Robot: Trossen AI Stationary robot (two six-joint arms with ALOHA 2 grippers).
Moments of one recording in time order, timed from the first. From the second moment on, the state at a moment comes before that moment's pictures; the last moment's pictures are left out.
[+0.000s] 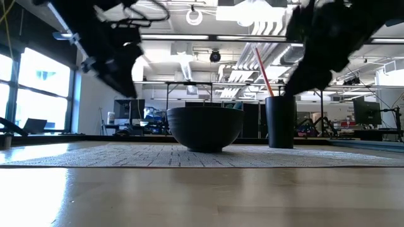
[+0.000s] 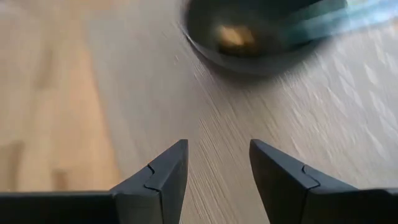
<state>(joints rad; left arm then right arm) -0.18 1.34 0.85 -0.60 -0.71 -0.78 0.28 1.25 0.62 -0.09 0.30 0.50</state>
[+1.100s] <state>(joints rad) -0.09 1.36 0.43 -0.14 -0.56 -0.91 0.27 1.25 0.62 -0.38 0.47 0.69</state>
